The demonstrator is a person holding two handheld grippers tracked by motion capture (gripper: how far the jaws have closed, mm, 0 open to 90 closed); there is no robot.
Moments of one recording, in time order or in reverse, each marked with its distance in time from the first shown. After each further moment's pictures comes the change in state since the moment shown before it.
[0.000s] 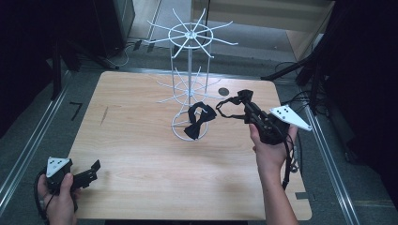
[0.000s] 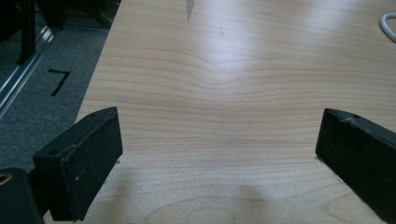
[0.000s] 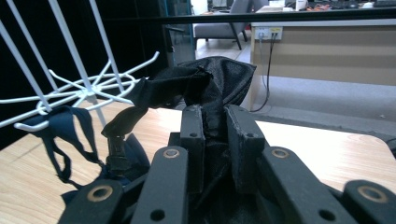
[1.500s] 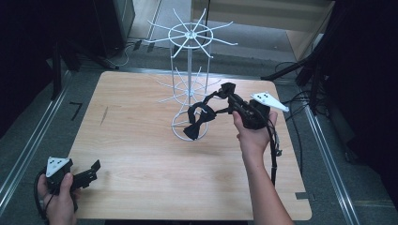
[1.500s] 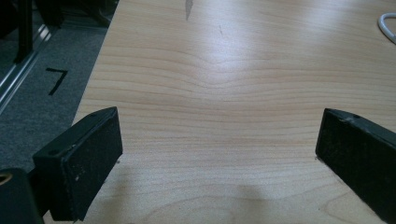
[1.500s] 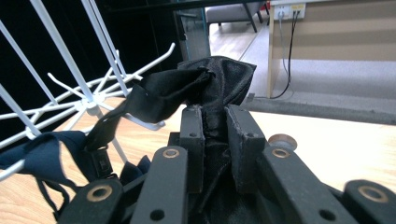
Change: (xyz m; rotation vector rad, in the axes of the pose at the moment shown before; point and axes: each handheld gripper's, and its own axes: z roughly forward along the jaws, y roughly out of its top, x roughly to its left) left arm 0.000 0.000 0.001 0.000 -0.005 -0.005; right arm 0.013 0.001 0.059 0.070 0.046 0.069
